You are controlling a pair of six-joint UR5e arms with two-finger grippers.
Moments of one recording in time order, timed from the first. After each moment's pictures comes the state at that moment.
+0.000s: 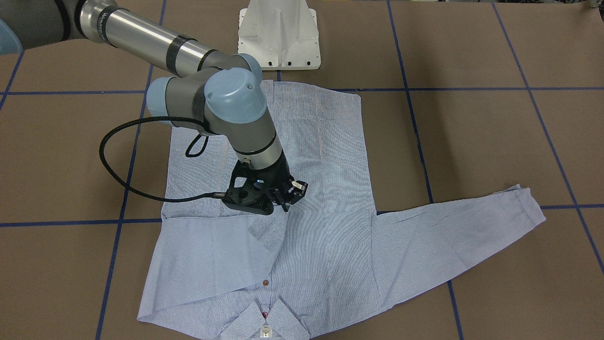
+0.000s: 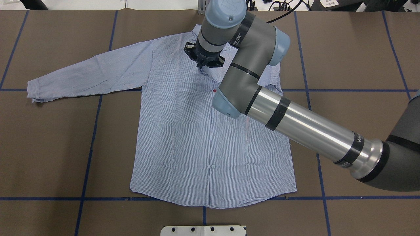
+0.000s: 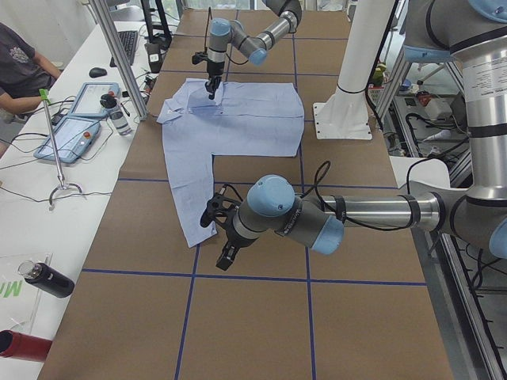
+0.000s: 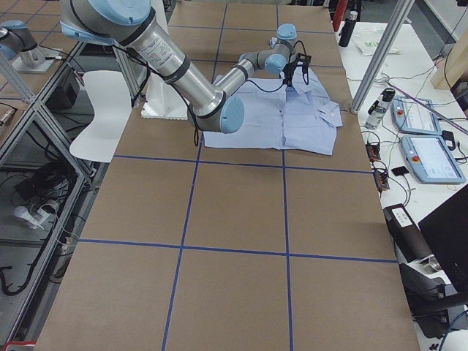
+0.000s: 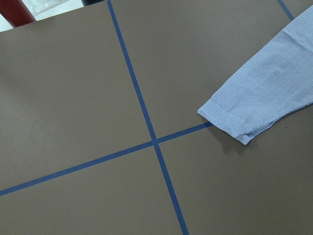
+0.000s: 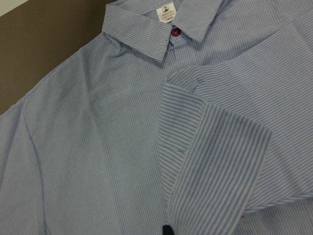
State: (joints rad) left arm -1.66 -1.33 -1.80 -2.04 -2.40 0.06; right arm 0.70 -0.57 1.21 -1.25 1.94 1.49
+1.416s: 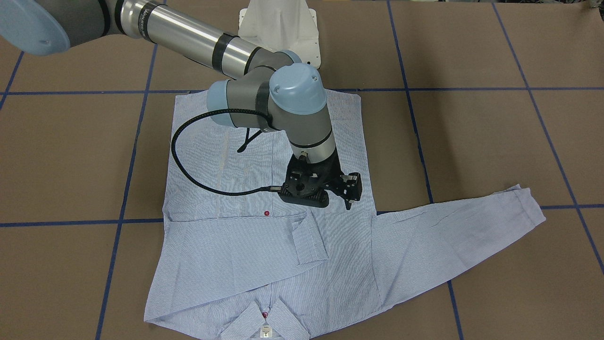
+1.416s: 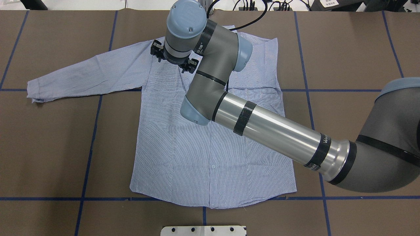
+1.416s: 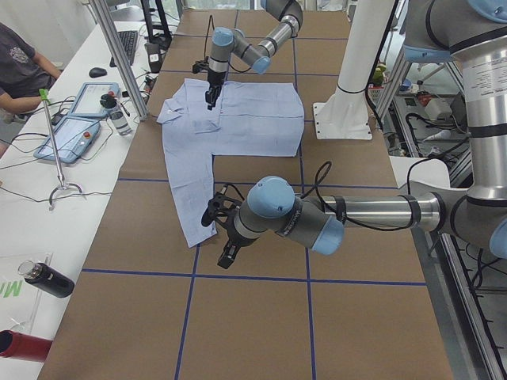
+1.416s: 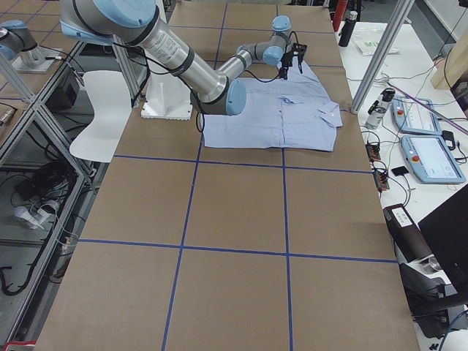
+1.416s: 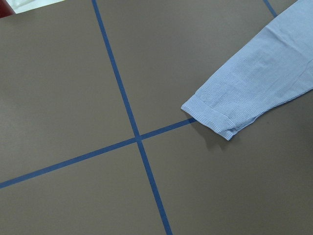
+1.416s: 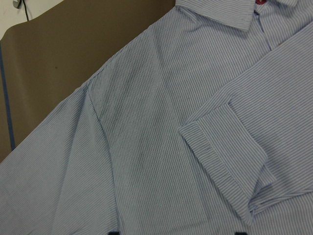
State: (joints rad) left arm -1.56 -1.38 -1.76 -2.04 -2.48 0.01; right arm 0.64 -0.43 1.04 -1.14 1.85 1.59
